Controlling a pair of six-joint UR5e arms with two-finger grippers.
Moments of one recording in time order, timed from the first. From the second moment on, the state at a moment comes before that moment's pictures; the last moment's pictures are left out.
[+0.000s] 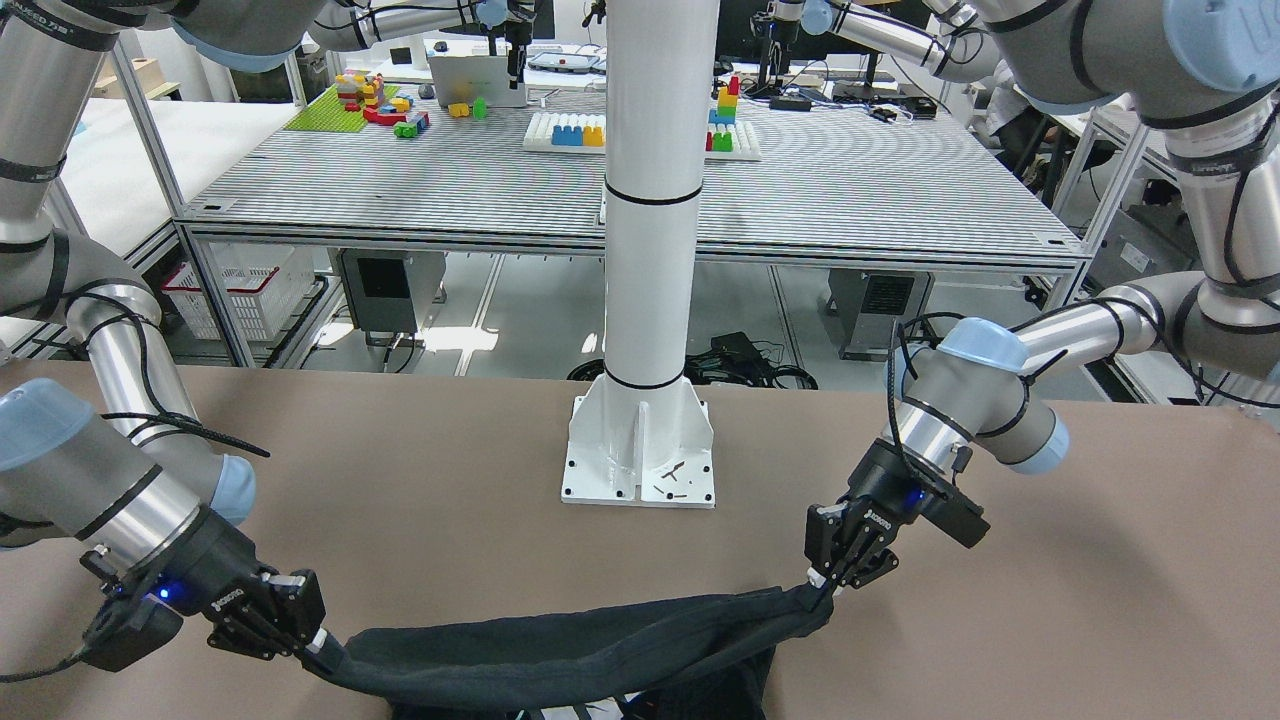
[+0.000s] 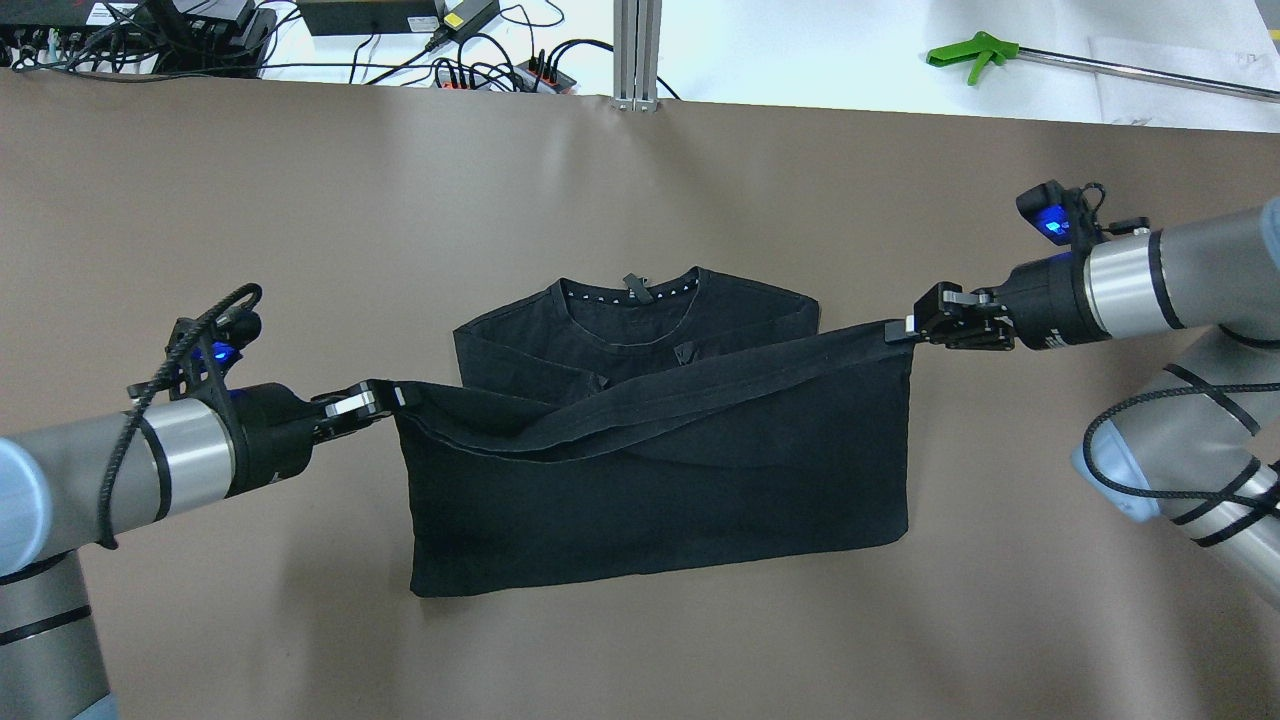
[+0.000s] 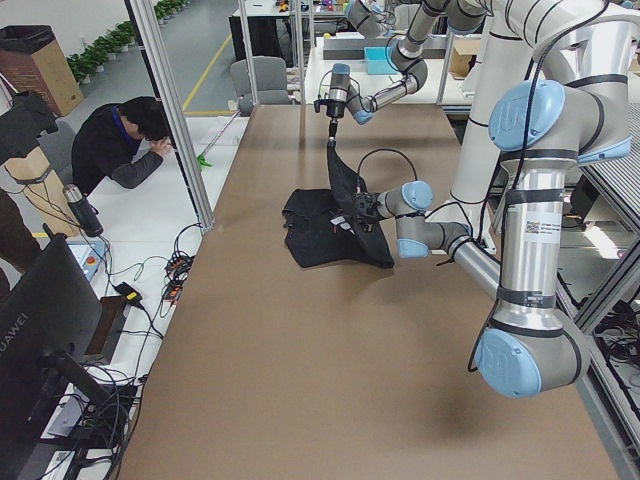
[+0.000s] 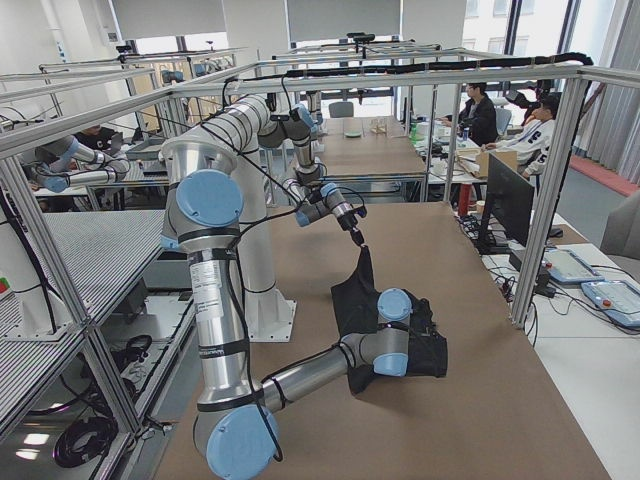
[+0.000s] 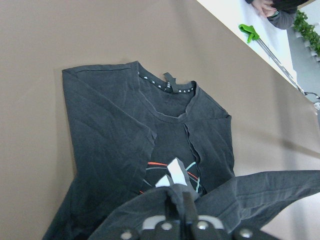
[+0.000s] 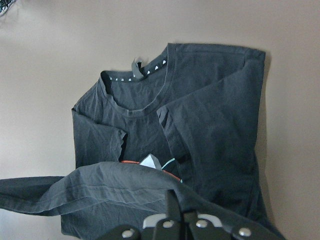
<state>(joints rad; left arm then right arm) -0.52 -1.70 -2.07 -2.41 -1.50 -1.59 1.01 -1.31 1.71 -0.56 2.38 1.39</state>
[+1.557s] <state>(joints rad) -0.75 -2.00 -1.56 -2.41 -1.49 -1.59 0.96 -1.14 1.41 -0.58 2.02 1.37</state>
